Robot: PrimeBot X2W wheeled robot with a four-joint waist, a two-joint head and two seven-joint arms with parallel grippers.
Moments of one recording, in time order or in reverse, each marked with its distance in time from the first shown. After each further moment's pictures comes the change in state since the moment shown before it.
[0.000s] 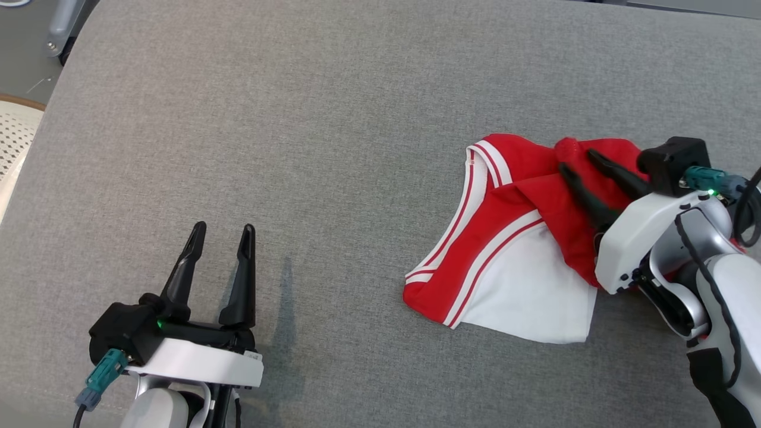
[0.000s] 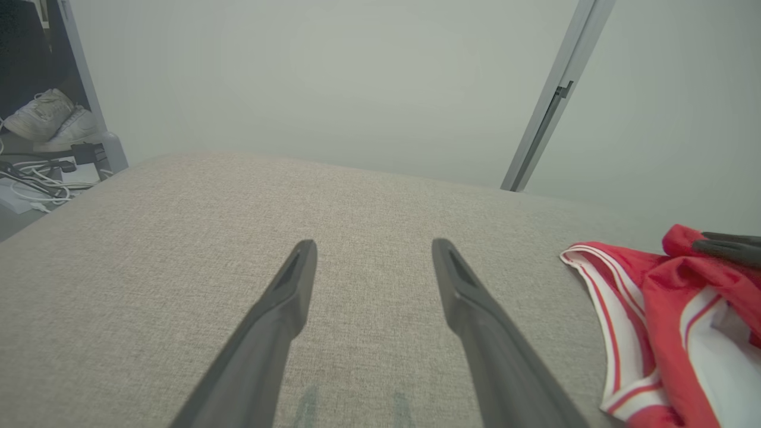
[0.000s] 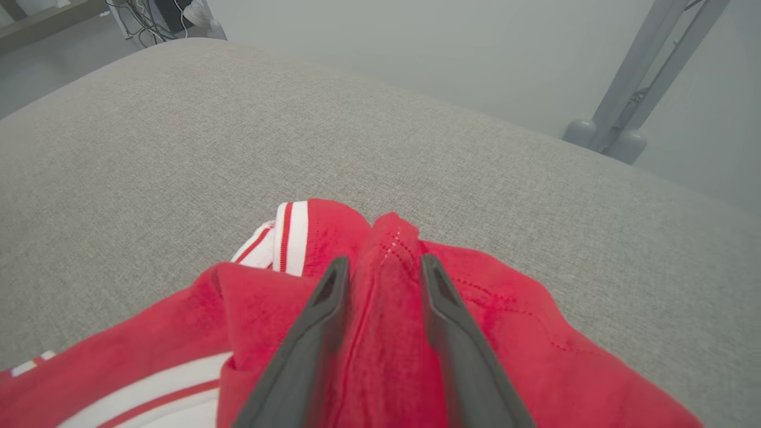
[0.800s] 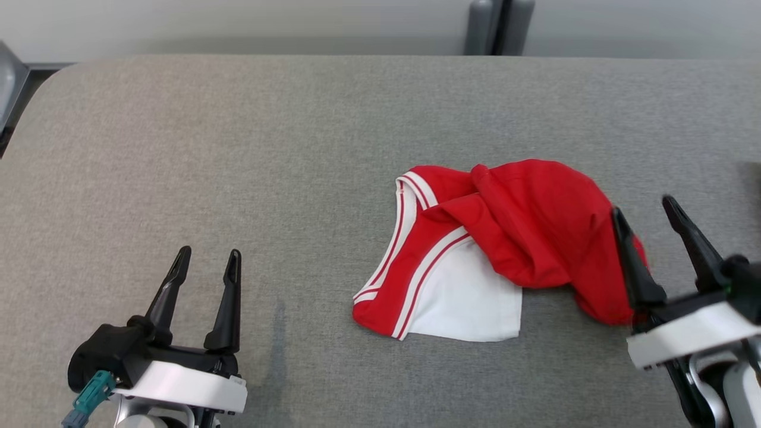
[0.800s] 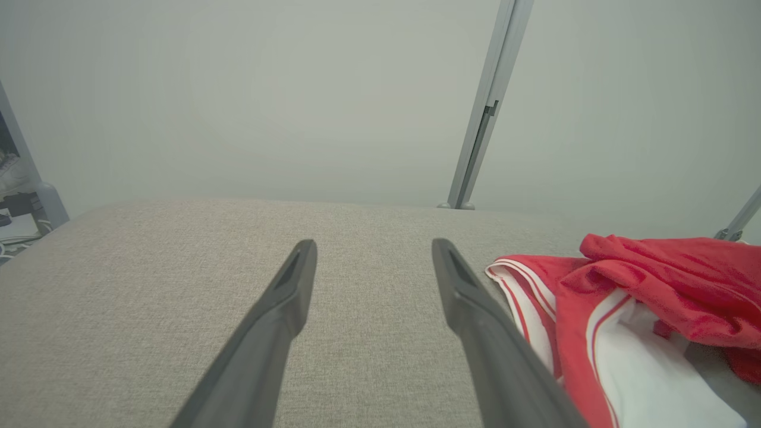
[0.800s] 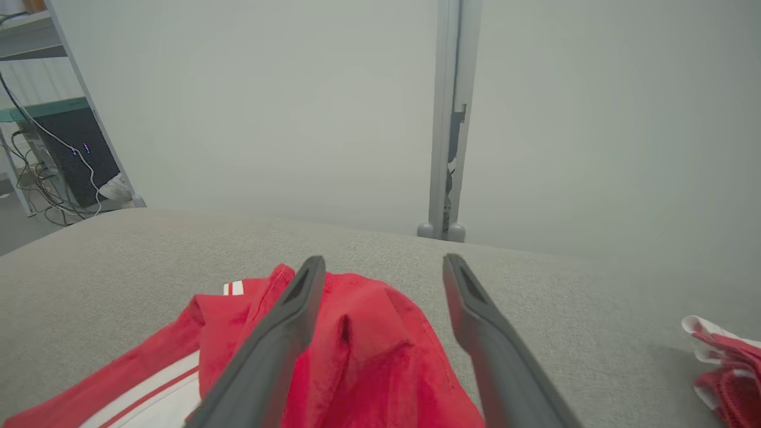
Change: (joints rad) left arm 0.086 0.059 0.009 -0.072 0.017 0.029 0.045; right arm 0.391 0.117 -0.259 -0.217 -0.095 0.000 -0.382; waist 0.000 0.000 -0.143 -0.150
